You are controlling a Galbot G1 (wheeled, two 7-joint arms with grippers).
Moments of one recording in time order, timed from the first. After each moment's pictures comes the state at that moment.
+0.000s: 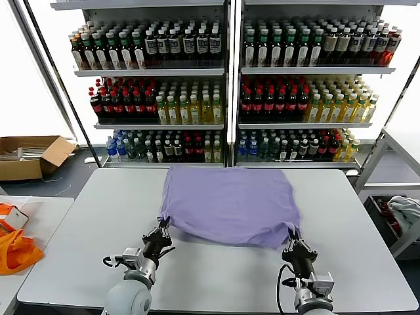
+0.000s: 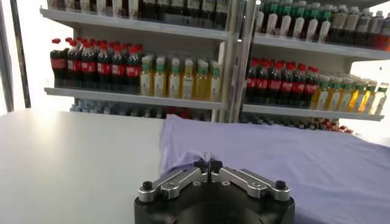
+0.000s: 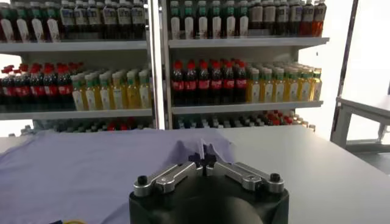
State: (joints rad) left arm 1.26 -1.36 -0.36 -1.85 -0.33 0.27 -0.11; right arm -1.44 1.30 0.39 2.11 0.28 -0.28 0.34
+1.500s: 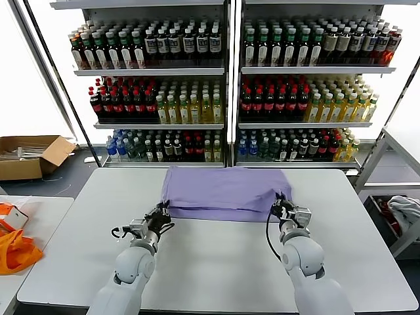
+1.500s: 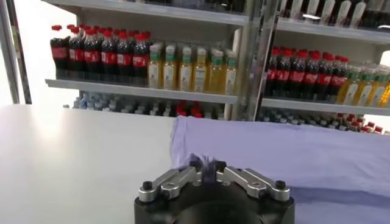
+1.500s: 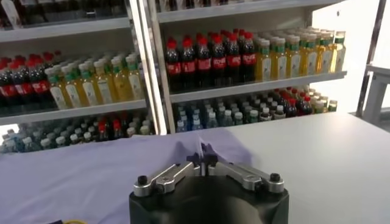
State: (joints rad) left arm 1.01 -1.34 -0.32 -1.58 -0.39 0.30 -0.13; right arm -0.96 1.36 0.36 1.71 0.50 -0.44 0.36
